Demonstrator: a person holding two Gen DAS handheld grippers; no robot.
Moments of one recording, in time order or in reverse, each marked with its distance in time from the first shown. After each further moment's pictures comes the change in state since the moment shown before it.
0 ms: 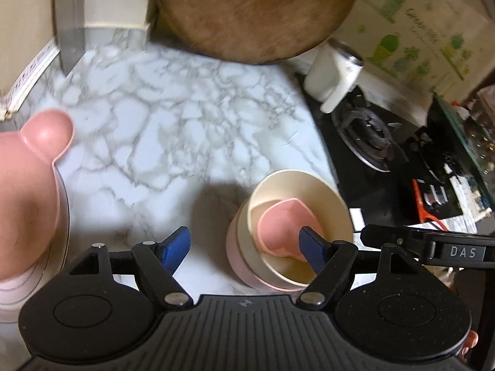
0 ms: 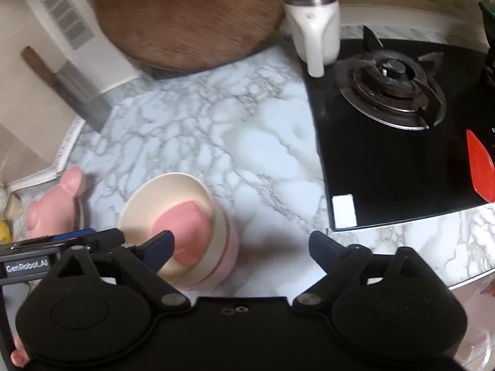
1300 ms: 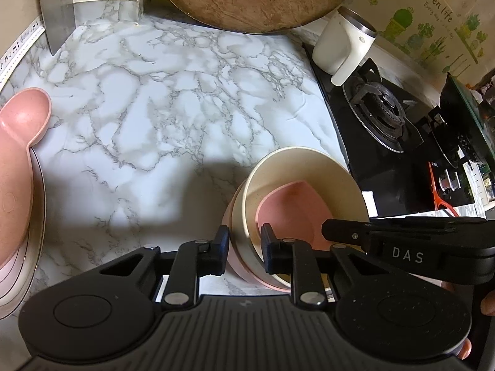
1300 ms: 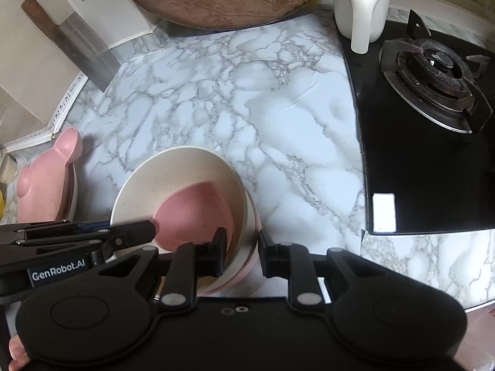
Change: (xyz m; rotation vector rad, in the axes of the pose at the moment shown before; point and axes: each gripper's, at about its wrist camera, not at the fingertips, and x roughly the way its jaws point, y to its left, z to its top) left arm 0.034 -0.010 0.000 0.006 0.097 0.024; right arm 0.040 0.029 0.007 -0.116 0.114 0.017
